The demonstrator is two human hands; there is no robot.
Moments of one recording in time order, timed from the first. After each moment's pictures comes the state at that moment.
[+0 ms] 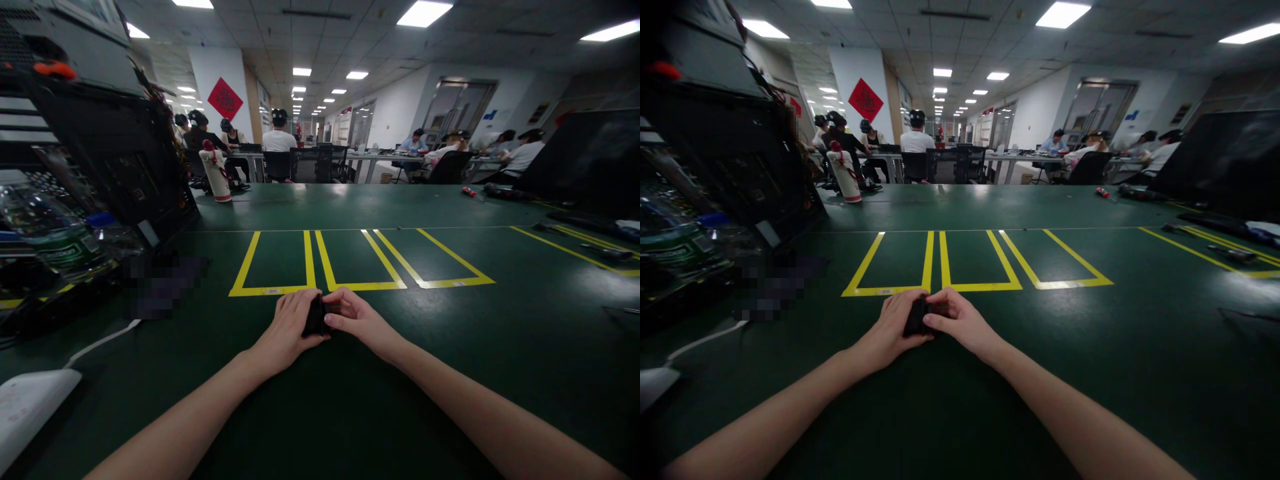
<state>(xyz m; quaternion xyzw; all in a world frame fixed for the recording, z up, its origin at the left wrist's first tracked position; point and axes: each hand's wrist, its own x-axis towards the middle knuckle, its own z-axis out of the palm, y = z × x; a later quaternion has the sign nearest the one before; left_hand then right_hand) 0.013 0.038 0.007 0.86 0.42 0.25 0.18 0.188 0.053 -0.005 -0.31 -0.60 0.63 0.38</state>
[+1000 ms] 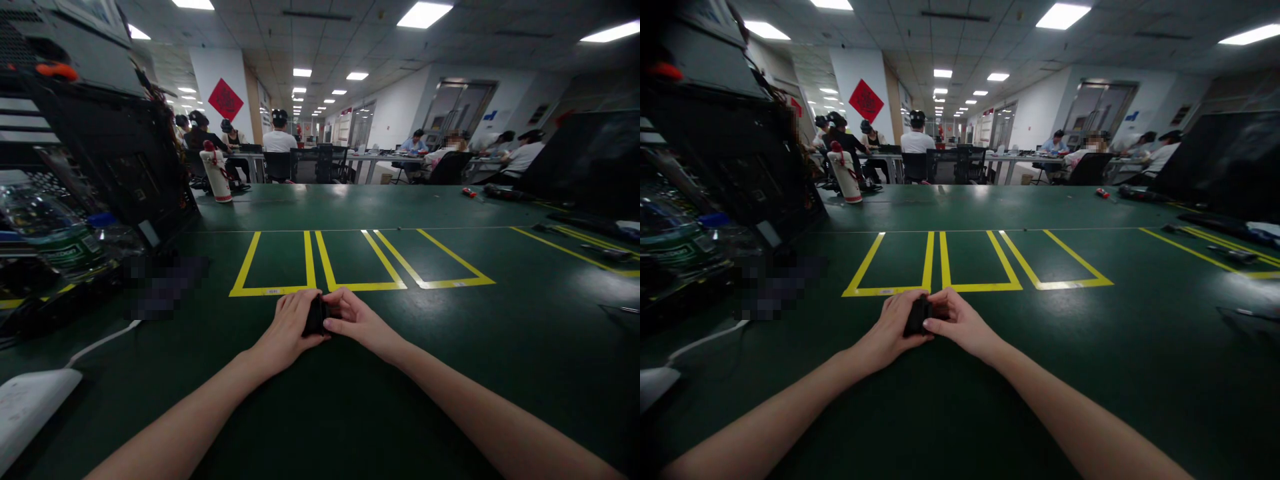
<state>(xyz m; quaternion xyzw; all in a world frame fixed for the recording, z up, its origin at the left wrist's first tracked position) 0.014 0.038 0.009 0.86 0.42 0.25 0.18 0.189 0.053 -0.006 -0.31 -0.62 0.62 0.37</state>
